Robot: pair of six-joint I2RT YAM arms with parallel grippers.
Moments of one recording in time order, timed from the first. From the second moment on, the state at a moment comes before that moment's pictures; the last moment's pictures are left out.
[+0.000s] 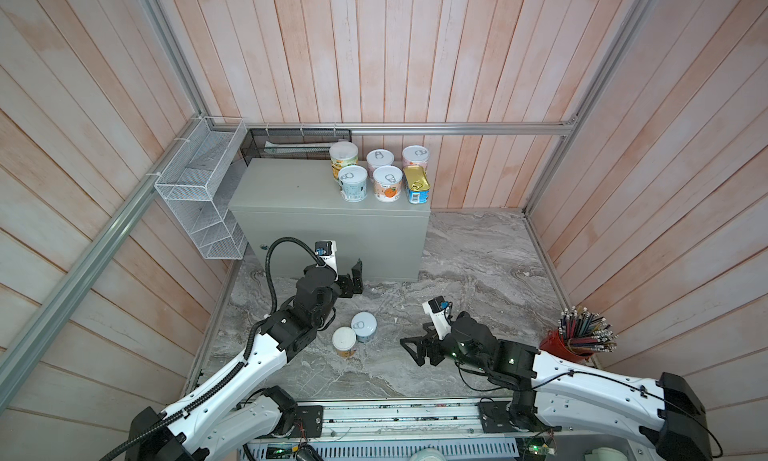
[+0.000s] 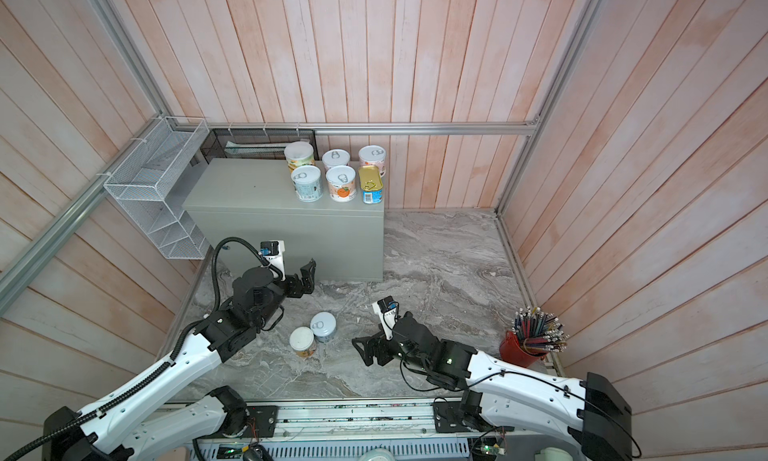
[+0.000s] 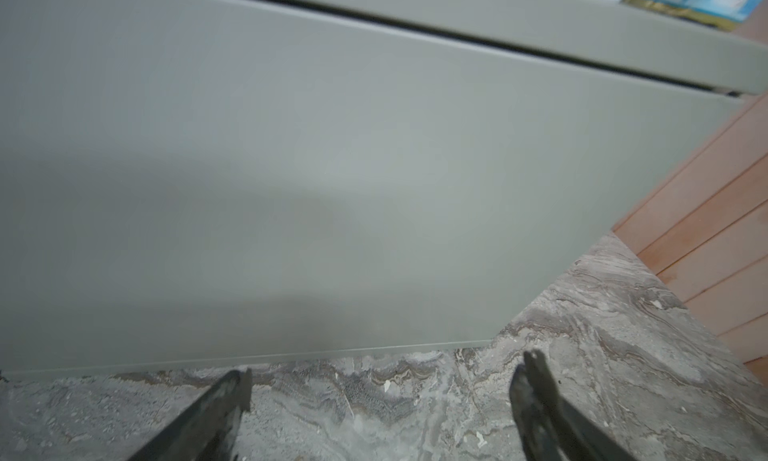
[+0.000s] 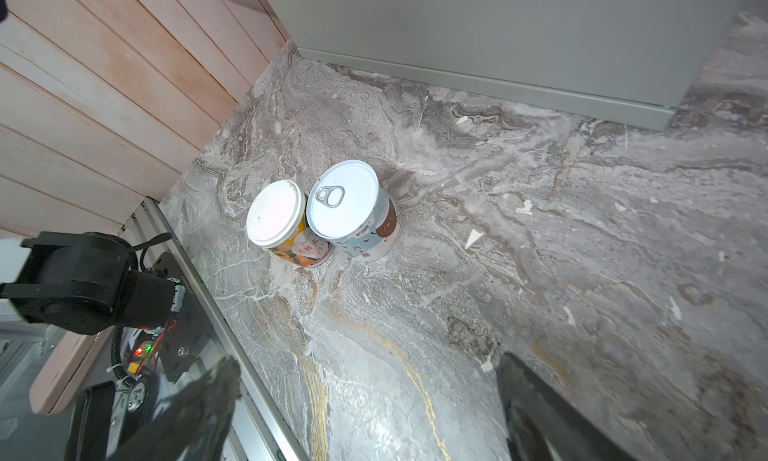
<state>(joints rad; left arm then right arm) -0.60 0.98 0.74 -0.11 -0.32 -0.33 1.12 0.97 0.52 -0.09 0.09 0.57</state>
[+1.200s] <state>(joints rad) -0.38 0.79 0.33 0.10 -0.14 -0.50 1.19 1.61 0.88 0.00 0.14 0.54</state>
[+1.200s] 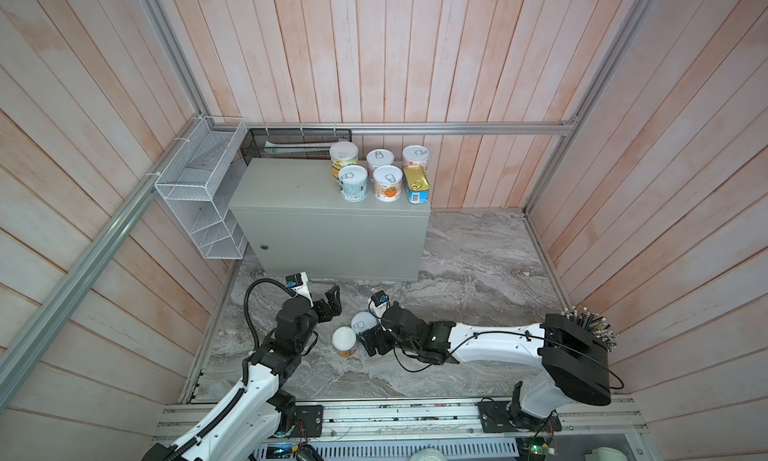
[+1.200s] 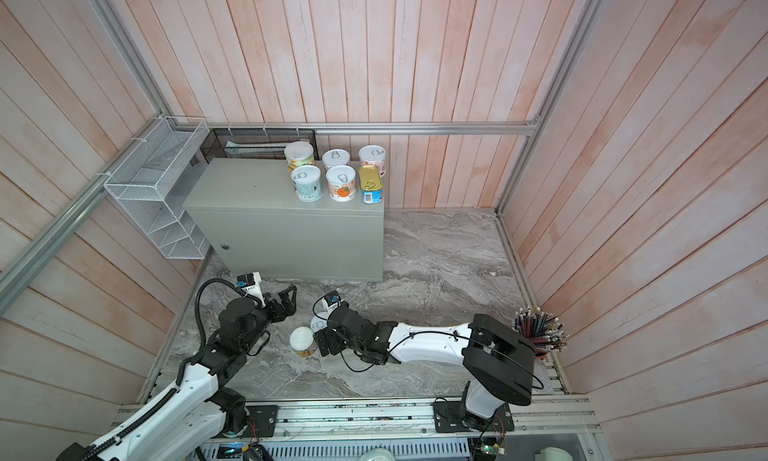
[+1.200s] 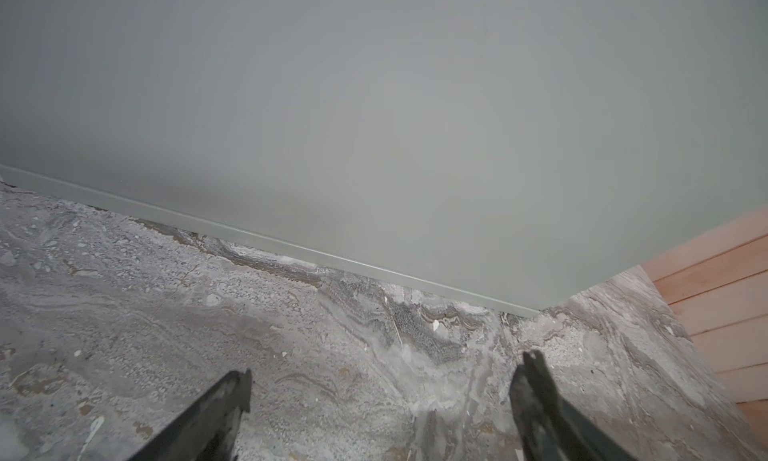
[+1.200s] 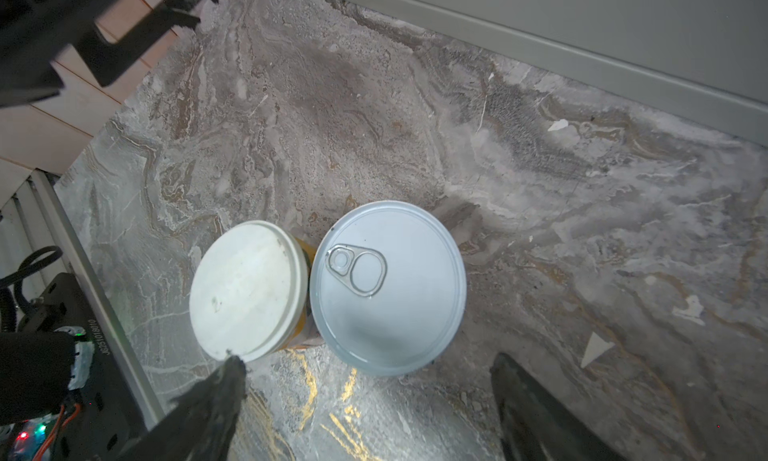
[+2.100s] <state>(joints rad) -0.38 0.85 0.31 0.18 -0.11 -0.50 1.18 1.77 1.03 -0.15 0.20 0.55</state>
